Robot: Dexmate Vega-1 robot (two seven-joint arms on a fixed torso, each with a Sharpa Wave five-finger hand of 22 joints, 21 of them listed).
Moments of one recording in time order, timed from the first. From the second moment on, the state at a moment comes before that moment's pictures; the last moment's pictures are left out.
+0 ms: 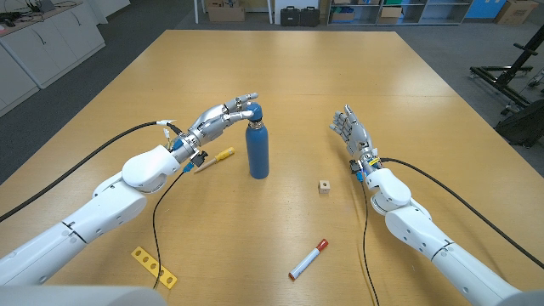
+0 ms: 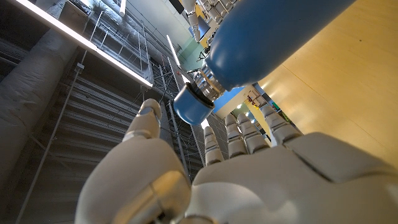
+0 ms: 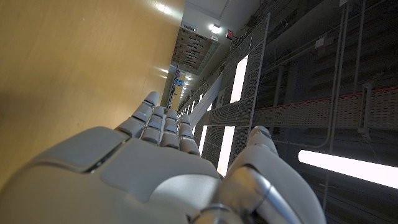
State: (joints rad) left arm 1.21 0.90 0.27 -1.95 -0.49 -0.33 -0.12; left_hand 0.48 -0.15 0.46 -0.14 0.19 0.14 -0.12 0.18 0.24 0.15 -0.01 0.18 0.24 0.15 -0.04 0.18 0.19 0.06 0.11 0.18 0.18; right arm -1.14 -0.59 -0.34 -1.65 0.58 0.29 -0.16; right_hand 0.25 0.10 0.17 -0.08 0.18 0.15 0.13 0.20 0.19 0.13 0.09 0.22 0.19 0.05 0.10 0.23 0.27 0.11 0.03 0.47 0.18
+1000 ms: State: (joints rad) left arm 1.30 0.86 0.22 -1.97 -0.44 -0.40 -0.02; left_hand 0.36 -0.11 0.43 -0.10 0.19 0.23 -0.04 0.22 0.23 0.18 -0.01 0.21 0.23 0.15 -0.03 0.20 0.19 0.06 0.08 0.20 0.17; right arm -1.16 -0.59 -0.34 -1.67 0.57 0.31 -0.16; right_hand 0.25 0.10 0.17 -0.08 0.18 0.15 0.13 0.20 0.19 0.13 0.09 0.22 0.19 0.06 0.10 0.23 0.27 0.12 0.03 0.46 0.18
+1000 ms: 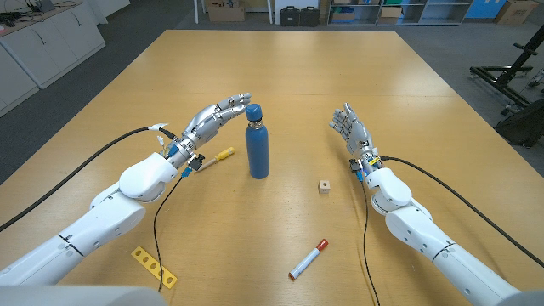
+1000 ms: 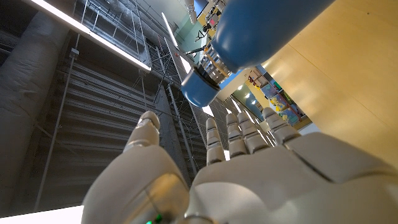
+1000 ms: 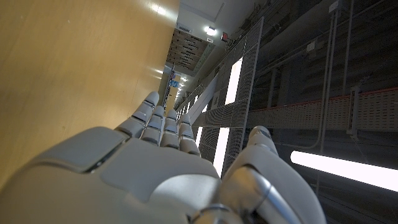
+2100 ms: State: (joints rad) left arm 1.37 0.72 0.21 -1.88 -0.44 -0.54 0.05; left_hand 0.24 -0.08 0.40 -0.06 0.18 0.21 0.02 0.21 0.22 0.20 0.02 0.21 0.22 0.16 -0.03 0.20 0.19 0.07 0.04 0.20 0.17; right arm -1.19 -0.61 -0.34 -1.76 0.50 0.32 -0.20; right_hand 0.25 0.10 0.17 -0.08 0.18 0.15 0.13 0.20 0.19 0.13 0.09 0.22 0.19 0.05 0.10 0.23 0.27 0.12 0.03 0.46 0.18
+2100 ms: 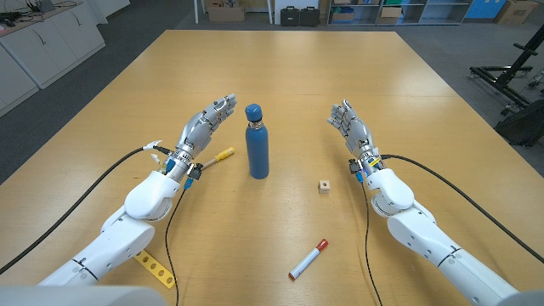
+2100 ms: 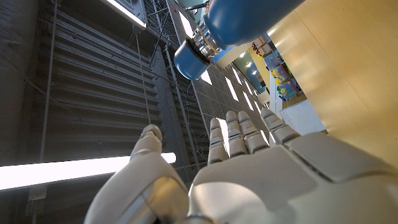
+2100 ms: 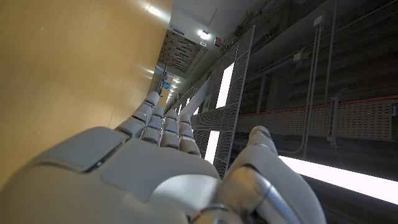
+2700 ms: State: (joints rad) left arm 1.35 0.65 0.23 -1.82 -0.43 -0.51 0.12; left_hand 0.16 -0.06 0.39 -0.05 0.18 0.17 0.08 0.19 0.20 0.18 0.07 0.20 0.20 0.14 -0.01 0.19 0.18 0.10 -0.04 0.20 0.17; right arm -1.17 -0.61 -0.34 -1.73 0.51 0.33 -0.16; right_hand 0.25 0.10 0.17 -0.08 0.18 0.15 0.13 0.20 0.19 0.13 0.09 0.22 0.19 0.05 0.09 0.23 0.27 0.12 0.02 0.46 0.18
